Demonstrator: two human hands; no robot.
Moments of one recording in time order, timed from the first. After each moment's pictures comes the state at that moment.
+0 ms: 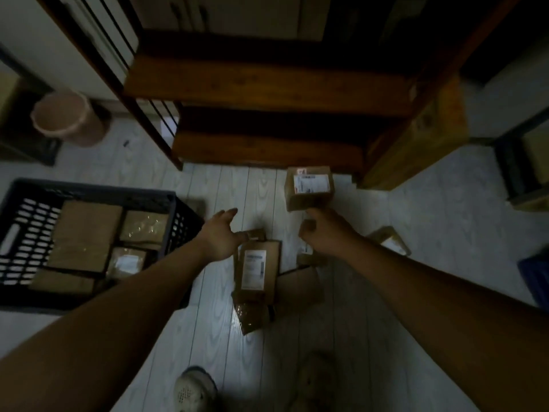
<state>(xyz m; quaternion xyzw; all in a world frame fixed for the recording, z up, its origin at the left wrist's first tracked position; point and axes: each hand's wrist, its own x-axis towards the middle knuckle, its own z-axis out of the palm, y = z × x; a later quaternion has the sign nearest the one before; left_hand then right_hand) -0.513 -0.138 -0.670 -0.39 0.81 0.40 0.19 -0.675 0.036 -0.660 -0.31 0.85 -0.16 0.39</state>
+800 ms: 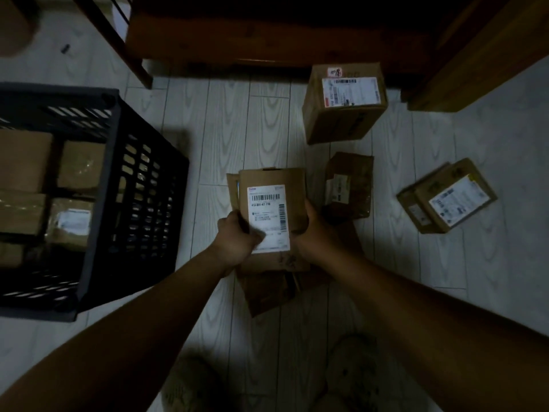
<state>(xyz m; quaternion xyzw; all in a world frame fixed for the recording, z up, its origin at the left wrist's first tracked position) -0.459 -0.094 -0.934 -0.52 0.60 0.60 0.13 -0.573 0.028 -0.930 -0.10 0.83 -0.25 0.48</state>
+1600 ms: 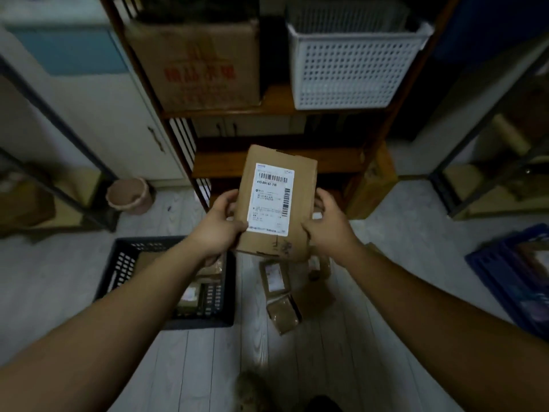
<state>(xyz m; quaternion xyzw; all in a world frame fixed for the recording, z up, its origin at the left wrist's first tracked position) -0.364 -0.140 -0.321 -0.32 0.70 0.64 -0.04 -0.487 0.036 -0.329 -0.18 0.80 -0.52 0.24</state>
